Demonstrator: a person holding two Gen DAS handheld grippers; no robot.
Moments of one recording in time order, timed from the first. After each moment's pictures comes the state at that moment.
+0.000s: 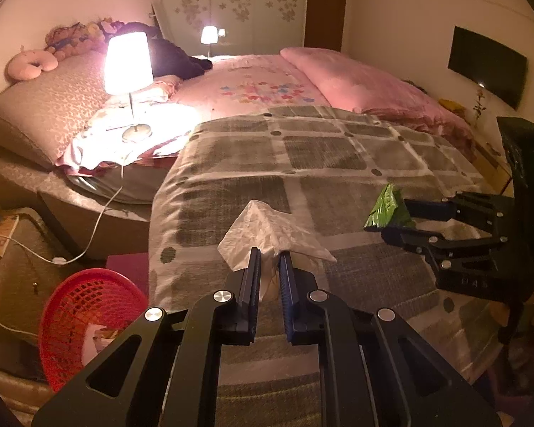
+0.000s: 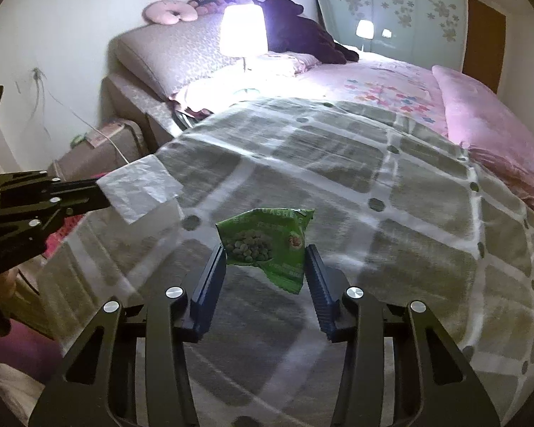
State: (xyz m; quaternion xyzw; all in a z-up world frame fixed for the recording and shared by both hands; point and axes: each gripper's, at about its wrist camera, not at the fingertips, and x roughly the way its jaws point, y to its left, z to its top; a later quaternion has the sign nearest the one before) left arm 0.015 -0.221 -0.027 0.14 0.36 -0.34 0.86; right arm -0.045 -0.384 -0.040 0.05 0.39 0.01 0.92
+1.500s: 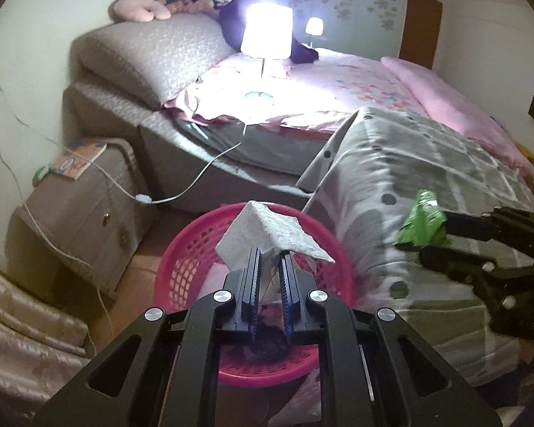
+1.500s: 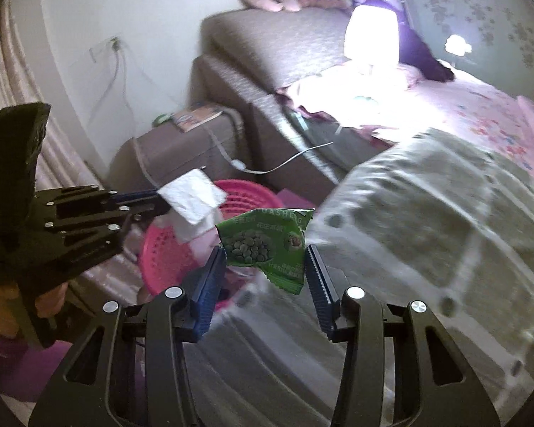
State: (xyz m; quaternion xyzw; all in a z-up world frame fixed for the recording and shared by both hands) left arm 0.060 -0.047 -0.035 0.08 0.40 -0.18 0.90; right arm 0.027 -0.205 -0.023 0.03 0.39 0.17 0.90
